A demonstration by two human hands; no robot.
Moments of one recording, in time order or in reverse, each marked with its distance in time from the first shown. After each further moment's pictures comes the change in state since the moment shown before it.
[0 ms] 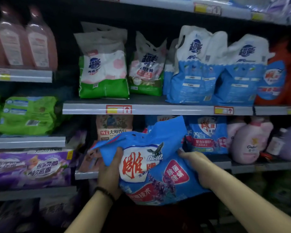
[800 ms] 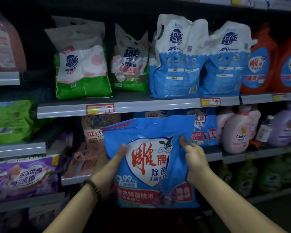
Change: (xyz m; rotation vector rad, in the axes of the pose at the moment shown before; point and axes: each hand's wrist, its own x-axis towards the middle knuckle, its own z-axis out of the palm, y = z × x) left_hand 0.007 0.003 0.032 0.307 -0.355 -0.071; right_hand 0.006 0.015 -0.014 0.565 0.085 -0.332
